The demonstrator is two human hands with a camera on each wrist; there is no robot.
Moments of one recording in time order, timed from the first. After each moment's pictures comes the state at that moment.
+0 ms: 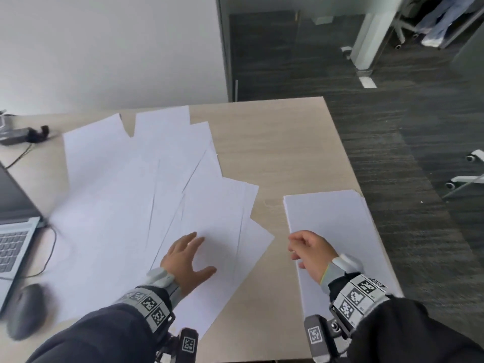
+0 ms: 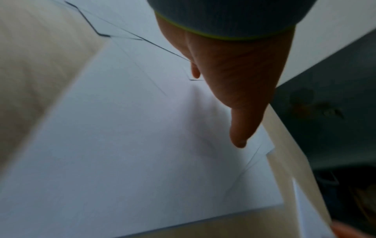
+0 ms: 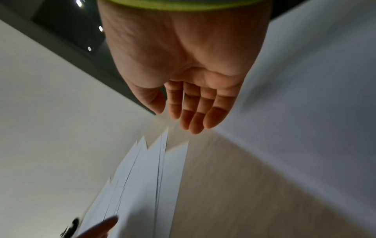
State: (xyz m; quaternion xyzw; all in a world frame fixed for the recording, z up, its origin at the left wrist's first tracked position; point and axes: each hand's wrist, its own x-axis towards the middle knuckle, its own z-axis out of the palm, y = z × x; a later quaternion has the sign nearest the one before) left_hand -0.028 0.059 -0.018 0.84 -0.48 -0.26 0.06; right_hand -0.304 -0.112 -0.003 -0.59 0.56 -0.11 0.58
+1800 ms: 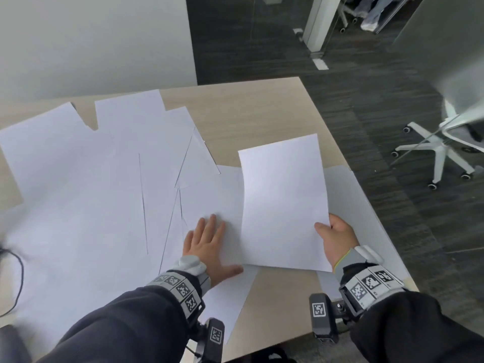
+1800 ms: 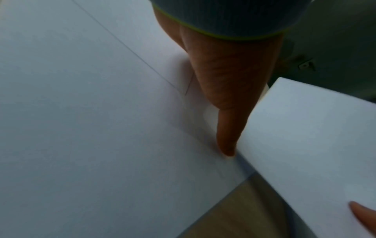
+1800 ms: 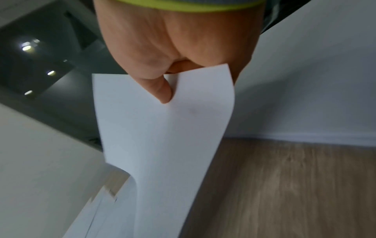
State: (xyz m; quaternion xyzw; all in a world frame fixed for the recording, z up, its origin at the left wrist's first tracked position) left_hand -0.013 0.035 -0.040 0.74 -0.61 -0.28 -0.03; right_hand -0.286 -0.074 0.011 -0.46 0.69 -0.25 0.49
